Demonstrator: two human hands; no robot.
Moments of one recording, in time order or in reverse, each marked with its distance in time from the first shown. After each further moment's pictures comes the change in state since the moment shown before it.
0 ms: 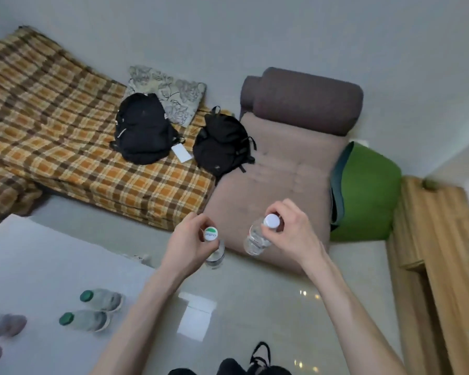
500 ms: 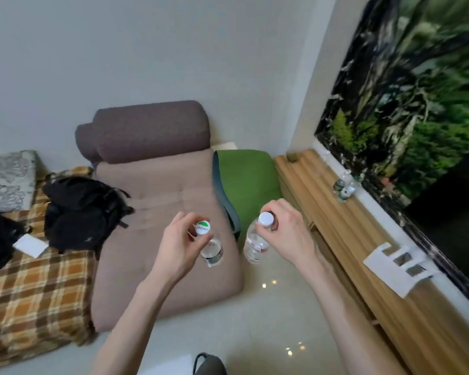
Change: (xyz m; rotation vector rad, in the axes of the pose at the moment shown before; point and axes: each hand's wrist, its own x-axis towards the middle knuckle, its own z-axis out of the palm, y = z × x) left_hand 0.134 0.244 0.234 -0.108 -0.268 0.529; right_hand -0.052 0.215 -0.237 -0.174 0.462 0.350
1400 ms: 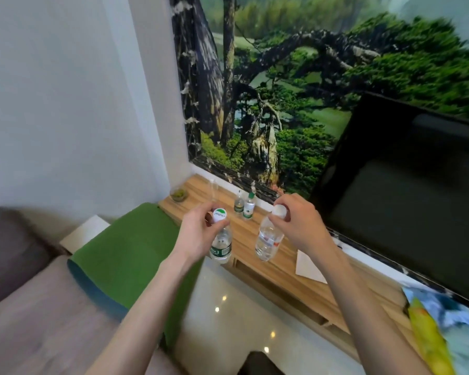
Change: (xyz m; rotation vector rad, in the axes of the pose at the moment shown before) left_hand 0.402 0.177 0.304 -0.221 -0.564 0.407; right_hand 0.192 0.265 -0.182 -0.322 0.296 0.610
